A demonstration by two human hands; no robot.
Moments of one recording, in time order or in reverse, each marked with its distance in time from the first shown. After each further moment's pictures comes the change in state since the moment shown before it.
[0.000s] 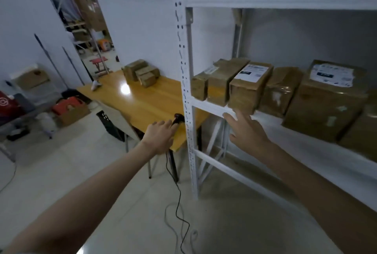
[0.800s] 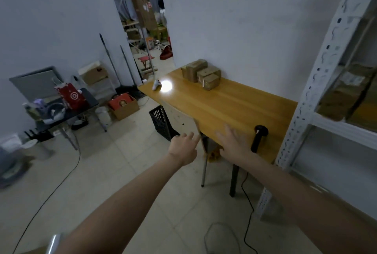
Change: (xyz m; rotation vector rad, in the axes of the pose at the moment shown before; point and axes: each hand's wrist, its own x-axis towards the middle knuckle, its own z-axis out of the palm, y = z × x) left_hand -0.045 -0.273 0.121 -0.115 -0.167 -0.134; right_hand 0.205 -0.336 0.119 0.116 -0.261 -0.151
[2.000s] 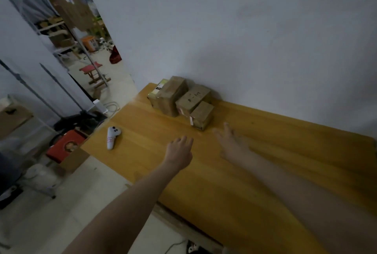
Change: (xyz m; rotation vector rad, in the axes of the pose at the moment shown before) left_hand 0.562 -0.220 0.055 -0.024 -0.017 0.179; right_hand 0.537 0.141 0.050 0.145 -0.146 0.317
